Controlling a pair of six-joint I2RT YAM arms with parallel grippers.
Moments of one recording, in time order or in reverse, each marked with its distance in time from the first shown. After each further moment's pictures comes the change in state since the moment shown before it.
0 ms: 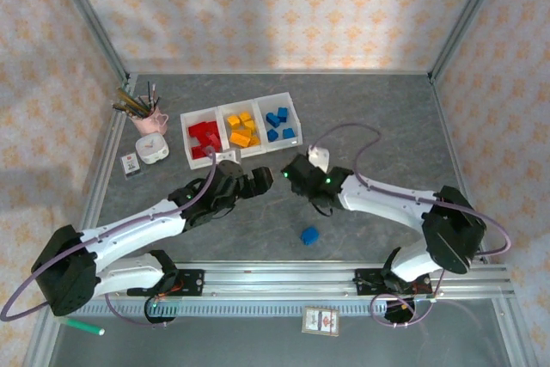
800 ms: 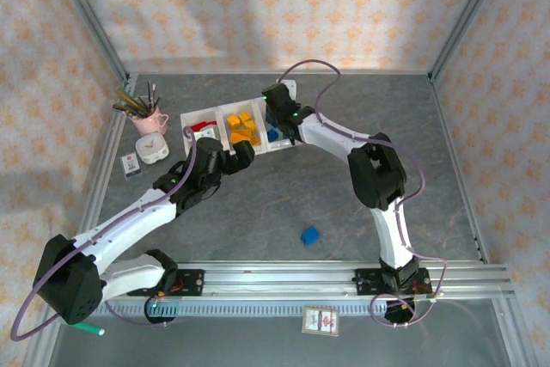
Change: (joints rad) left arm 0.204 -0.005 0.084 -0.021 0.003 0.097; right arm -0.241 0.657 0.739 0.205 -0.021 -0.460
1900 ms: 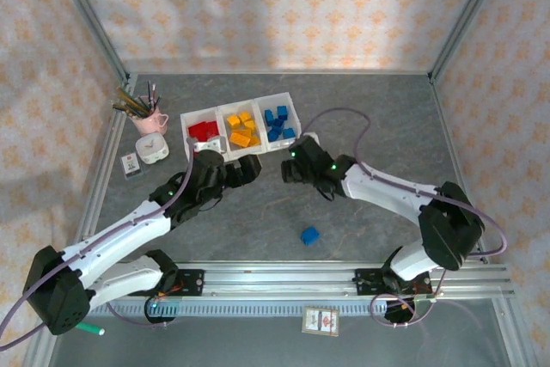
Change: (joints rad) left arm -0.109 -0.110 -0.069 -0.024 0.061 -0.042; right arm 0.159 -0.668 -0.762 -0.113 -0.156 0.068
